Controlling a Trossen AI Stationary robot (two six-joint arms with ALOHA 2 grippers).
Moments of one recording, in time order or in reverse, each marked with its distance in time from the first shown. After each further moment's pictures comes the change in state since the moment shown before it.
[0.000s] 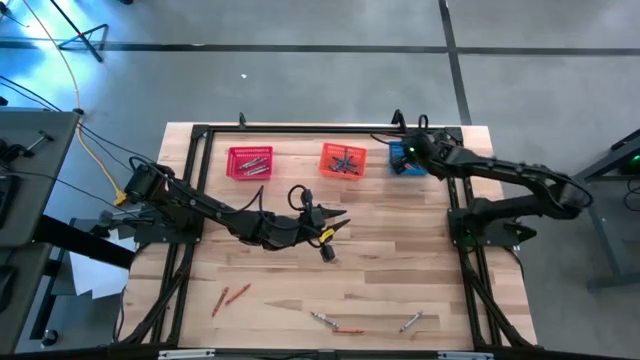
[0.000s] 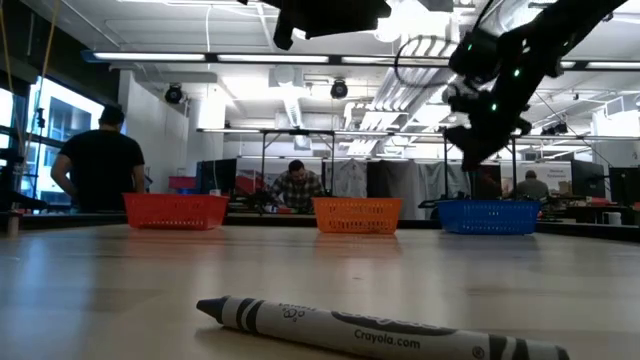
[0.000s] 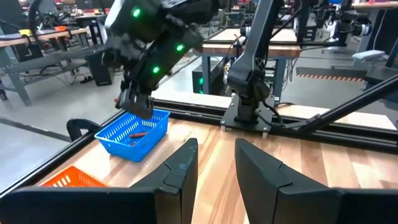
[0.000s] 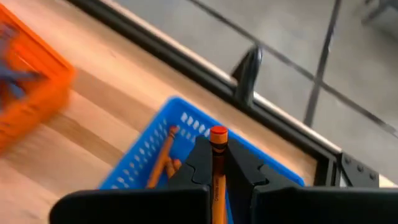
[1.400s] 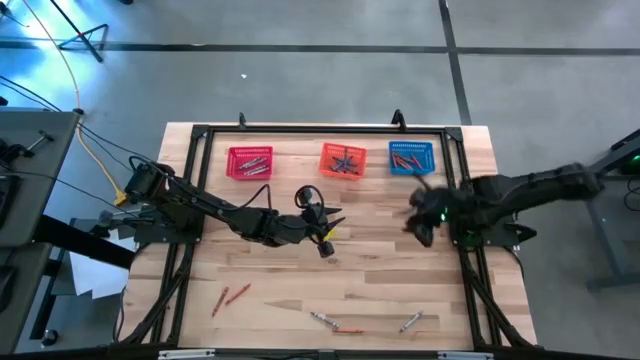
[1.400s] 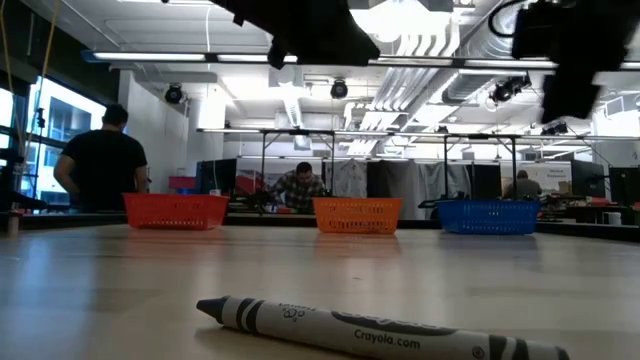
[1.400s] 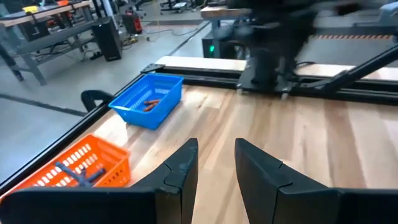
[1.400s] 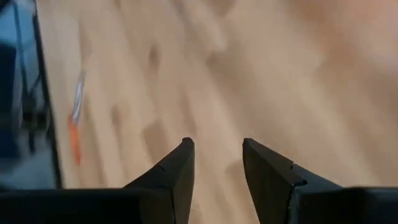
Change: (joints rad) left arm 0.034 0.000 0.000 -0.176 0.002 -0.035; right arm 0.713 -0.371 0.005 -0.387 -0.570 0.500
